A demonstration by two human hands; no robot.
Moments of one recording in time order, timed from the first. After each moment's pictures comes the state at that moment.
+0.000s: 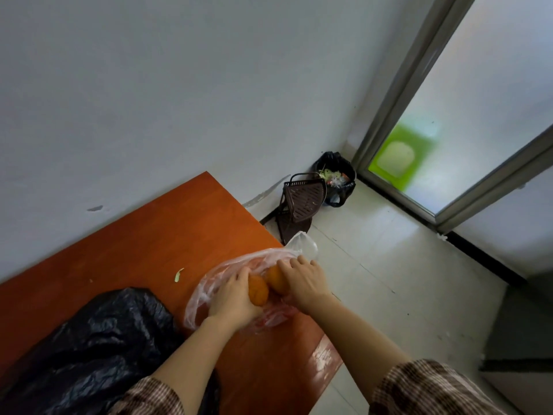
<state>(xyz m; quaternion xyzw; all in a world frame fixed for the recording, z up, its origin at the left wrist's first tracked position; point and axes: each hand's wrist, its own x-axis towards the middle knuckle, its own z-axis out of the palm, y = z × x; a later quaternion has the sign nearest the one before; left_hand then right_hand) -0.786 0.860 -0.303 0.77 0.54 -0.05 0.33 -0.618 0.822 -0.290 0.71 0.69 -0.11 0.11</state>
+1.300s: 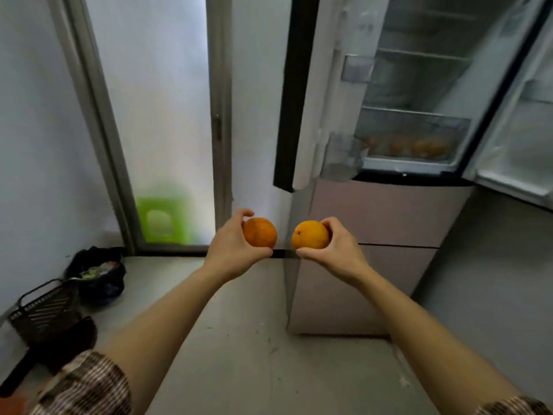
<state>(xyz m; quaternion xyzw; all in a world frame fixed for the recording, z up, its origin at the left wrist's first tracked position) -0.367 0.378 -0.049 0.88 0.11 0.19 0.42 -0.300 0.175 -0.041 0.87 0.22 -0.01 -0.45</state>
